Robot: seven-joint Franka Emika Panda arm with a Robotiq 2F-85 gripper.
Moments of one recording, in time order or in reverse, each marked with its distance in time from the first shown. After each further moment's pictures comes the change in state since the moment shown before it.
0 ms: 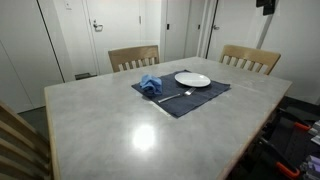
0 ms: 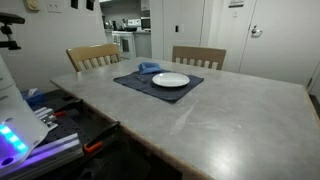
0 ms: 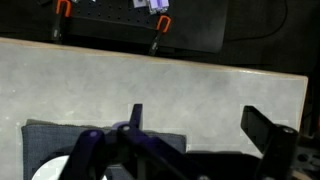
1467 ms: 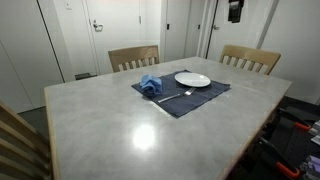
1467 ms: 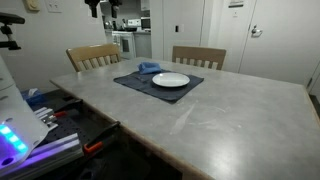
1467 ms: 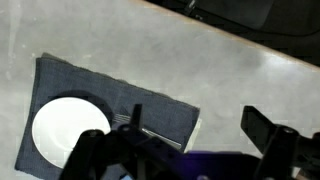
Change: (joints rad) arm -0.001 0.147 0.000 0.052 -0.130 0.196 -0.184
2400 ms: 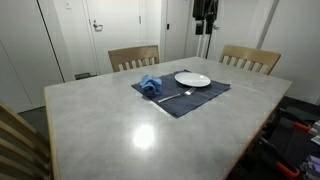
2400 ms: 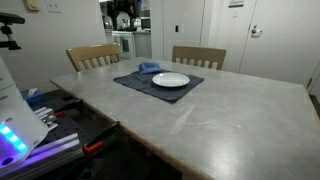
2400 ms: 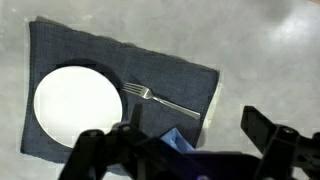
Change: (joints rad) arm -0.022 0.248 -0.020 0.133 -0.019 0.164 0.047
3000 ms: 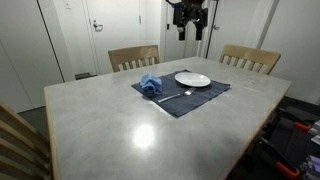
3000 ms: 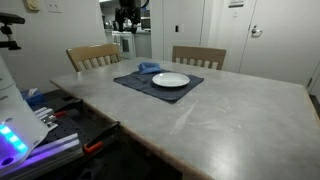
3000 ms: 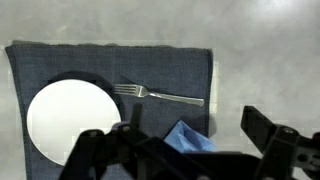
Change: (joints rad) arm 0.000 0.174 0.008 0.149 0.042 -0.022 0.235
